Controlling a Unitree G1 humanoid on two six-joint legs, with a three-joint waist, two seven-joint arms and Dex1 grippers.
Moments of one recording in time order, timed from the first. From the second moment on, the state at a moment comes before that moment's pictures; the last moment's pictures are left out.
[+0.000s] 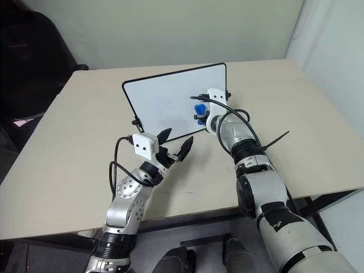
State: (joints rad) left arm -0.28 0.14 -0.01 -0.09 -0.25 0.12 -0.36; right arm -1.26 -0.03 -0.15 1.03 0.21 0.52 0.20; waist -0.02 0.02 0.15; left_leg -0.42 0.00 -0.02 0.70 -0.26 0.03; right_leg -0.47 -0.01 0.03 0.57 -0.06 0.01
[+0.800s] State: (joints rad) left arm -0.28 0.15 0.00 -0.09 -0.25 0.12 -0.36; right arm -1.20 0.10 -0.04 0.79 0.18 0.62 0.27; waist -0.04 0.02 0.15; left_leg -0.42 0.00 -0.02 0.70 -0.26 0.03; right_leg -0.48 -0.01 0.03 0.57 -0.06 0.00
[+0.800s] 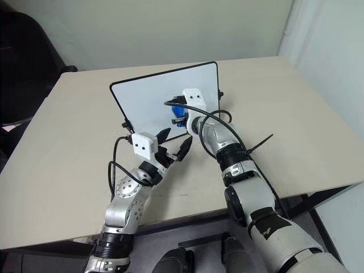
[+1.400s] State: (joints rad) left arm -0.32 0.14 0.00 -0.06 -0.25 0.11 -0.36; right arm -1.24 0.00 -0.13 0.90 0.20 0.59 0.20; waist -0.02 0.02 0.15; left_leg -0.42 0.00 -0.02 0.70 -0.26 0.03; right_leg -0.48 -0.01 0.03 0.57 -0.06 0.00
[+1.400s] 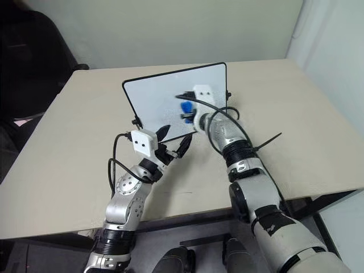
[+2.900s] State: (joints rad) left arm -0.36 0.10 -0.03 0.01 -0.24 0.09 -0.39; right arm -0.71 -0.62 0.01 -0.16 0.48 1.61 0.29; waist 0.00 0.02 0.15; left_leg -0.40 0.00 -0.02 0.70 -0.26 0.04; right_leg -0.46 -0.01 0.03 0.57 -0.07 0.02
